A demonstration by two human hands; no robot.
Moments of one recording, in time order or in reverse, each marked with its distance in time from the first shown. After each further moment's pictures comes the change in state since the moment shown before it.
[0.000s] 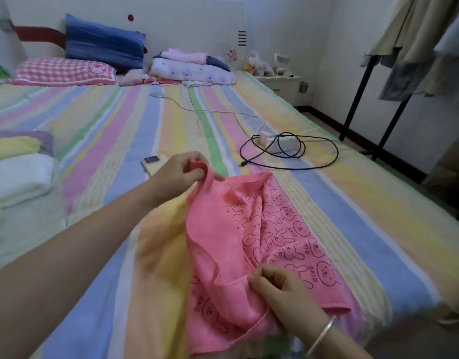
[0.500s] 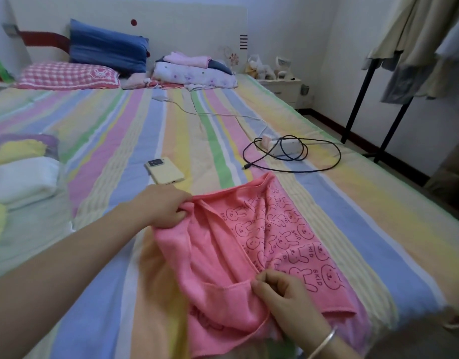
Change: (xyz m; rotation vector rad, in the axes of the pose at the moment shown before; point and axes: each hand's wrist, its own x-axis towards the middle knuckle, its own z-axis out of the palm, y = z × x) left_hand -0.012 -0.050 -0.014 1.212 -0.227 0.005; right_hand -0.003 0.006 0.008 -0.023 0.046 -0.021
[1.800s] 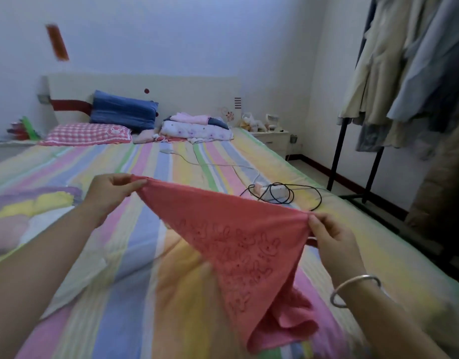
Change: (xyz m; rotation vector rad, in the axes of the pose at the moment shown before) left_hand -0.072 -0.073 -0.118 -1.199 0.681 -0.539; right_hand 0.003 -0.125 -0.081 0.098 0.506 -0.306
